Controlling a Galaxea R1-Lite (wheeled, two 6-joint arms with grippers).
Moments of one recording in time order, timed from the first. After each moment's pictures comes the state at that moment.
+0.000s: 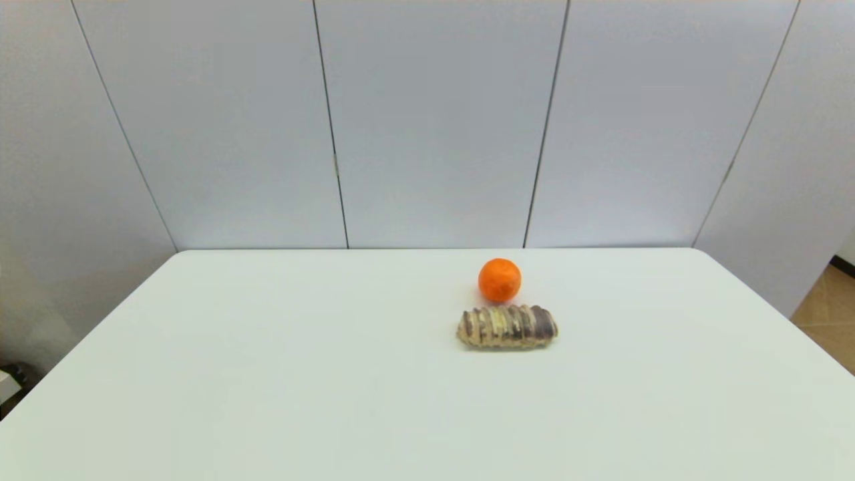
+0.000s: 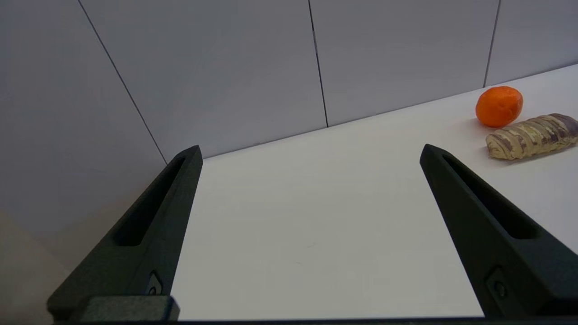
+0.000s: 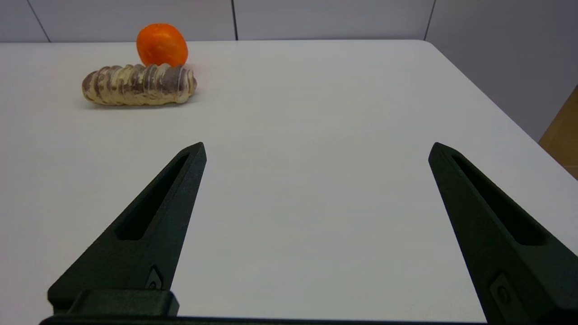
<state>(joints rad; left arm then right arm) -0.10 0.38 -0.48 -0.01 -0.09 0.21 0.00 0.00 0.00 0.01 -0.01 0.00</state>
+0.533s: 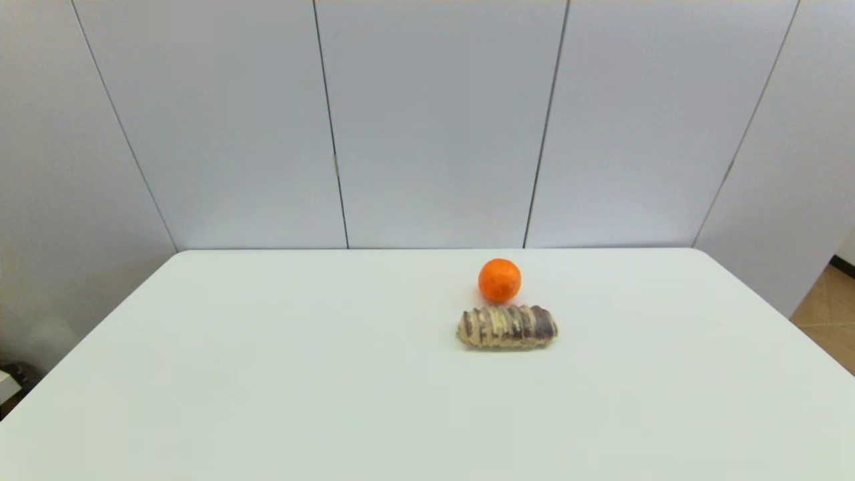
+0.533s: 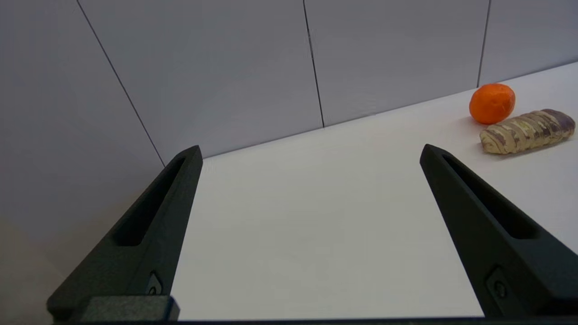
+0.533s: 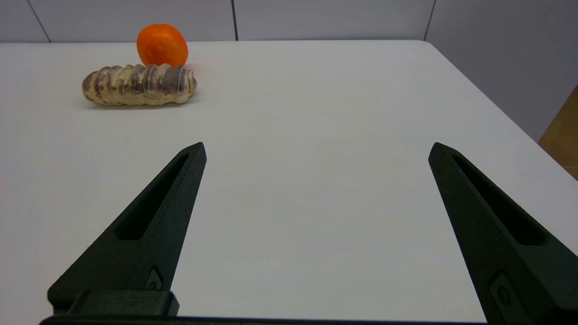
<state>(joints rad) -0.09 0.29 -0.41 -0.01 -0.10 0.21 0.00 0.00 0.00 0.01 -0.02 0.00</state>
